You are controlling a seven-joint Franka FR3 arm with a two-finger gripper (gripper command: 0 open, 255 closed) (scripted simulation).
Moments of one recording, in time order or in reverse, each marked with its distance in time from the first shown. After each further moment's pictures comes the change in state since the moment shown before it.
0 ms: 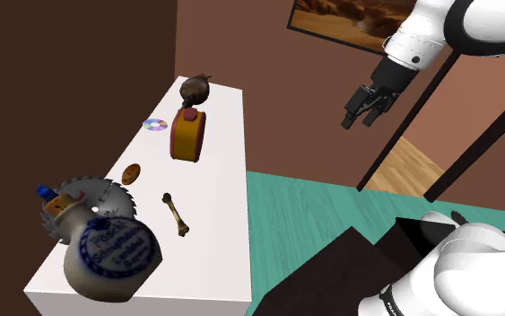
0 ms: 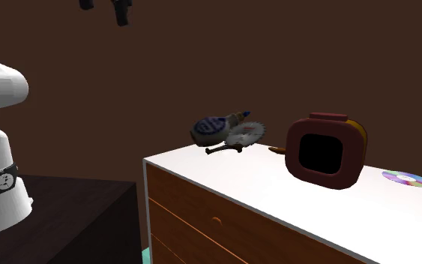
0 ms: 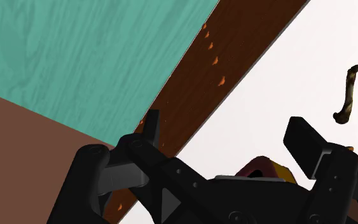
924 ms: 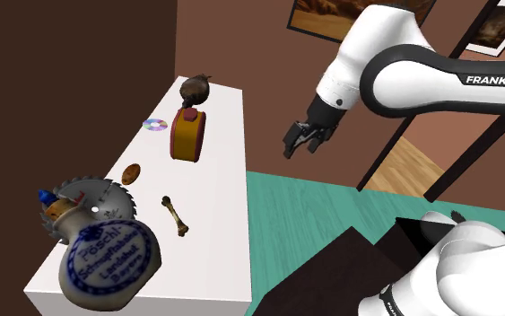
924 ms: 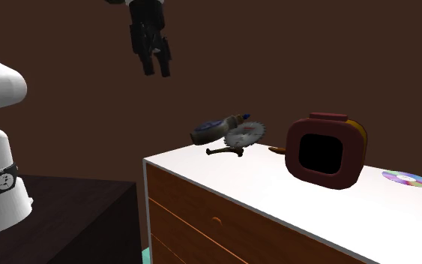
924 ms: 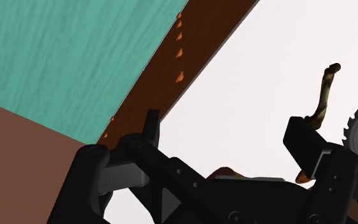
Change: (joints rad) arm 0.066 0.190 0.165 -0.127 0.075 0.345 0.143
